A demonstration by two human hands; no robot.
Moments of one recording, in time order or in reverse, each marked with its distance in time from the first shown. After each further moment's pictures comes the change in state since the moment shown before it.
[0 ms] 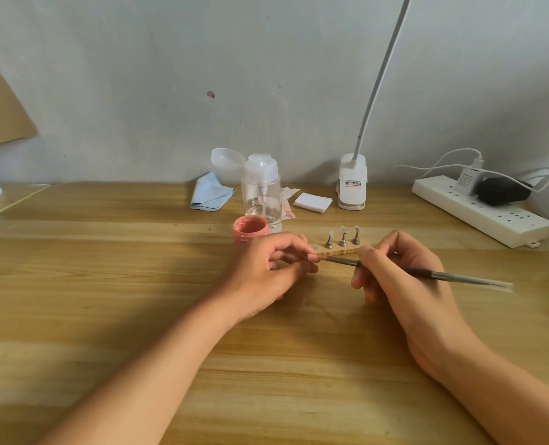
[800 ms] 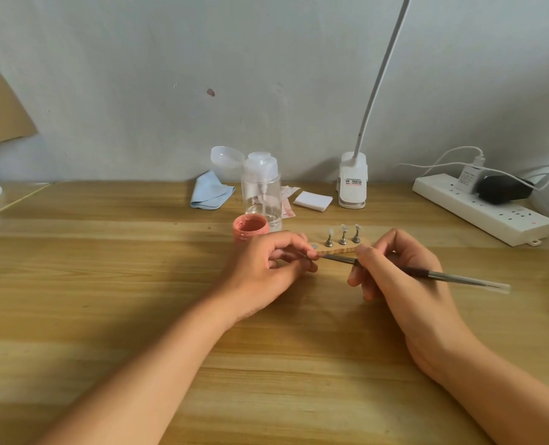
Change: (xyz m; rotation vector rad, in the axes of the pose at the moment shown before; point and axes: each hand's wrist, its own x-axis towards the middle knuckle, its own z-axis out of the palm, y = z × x) left_hand -0.002 0.005 0.000 -0.019 0.007 -0.010; right_hand -0.002 0.001 0.001 0.006 -0.009 -0.001
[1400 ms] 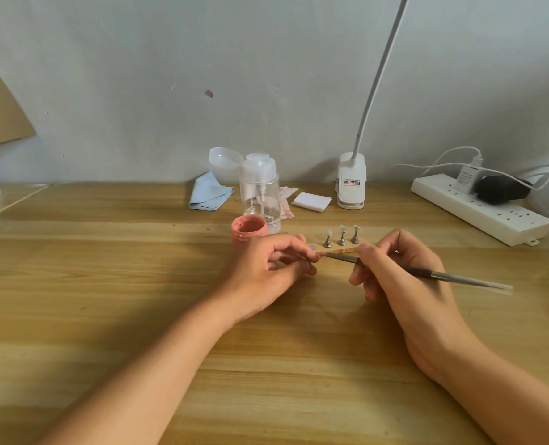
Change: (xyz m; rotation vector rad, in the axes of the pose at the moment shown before) left_hand 0.001 -0.003 -0.001 0.018 -0.012 0.017; right_hand 0.000 -0.002 -0.001 0.020 0.011 -0.009
